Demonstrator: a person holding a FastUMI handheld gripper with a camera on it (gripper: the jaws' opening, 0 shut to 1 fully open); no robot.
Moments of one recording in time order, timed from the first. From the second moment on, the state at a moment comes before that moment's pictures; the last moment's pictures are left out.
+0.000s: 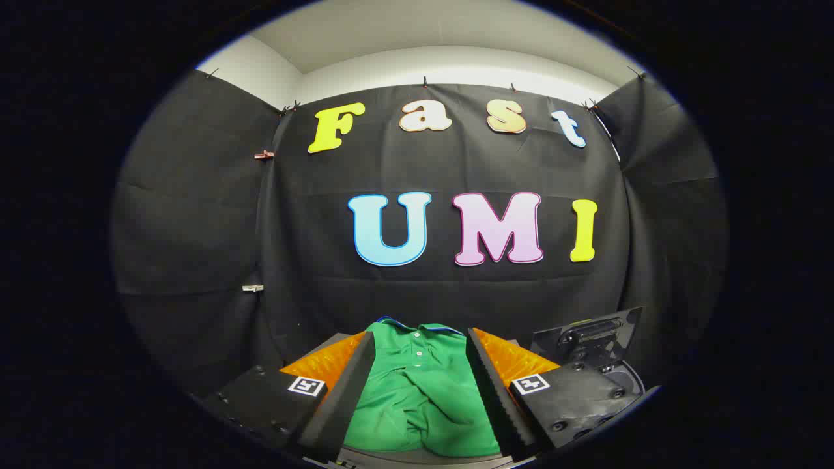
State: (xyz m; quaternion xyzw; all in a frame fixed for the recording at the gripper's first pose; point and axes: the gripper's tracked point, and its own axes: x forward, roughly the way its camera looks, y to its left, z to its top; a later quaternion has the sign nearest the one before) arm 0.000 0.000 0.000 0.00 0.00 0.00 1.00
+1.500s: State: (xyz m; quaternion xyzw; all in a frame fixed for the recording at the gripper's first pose) arm -0.003 0.011 -0.004 -0.01 0.02 0.02 1.00
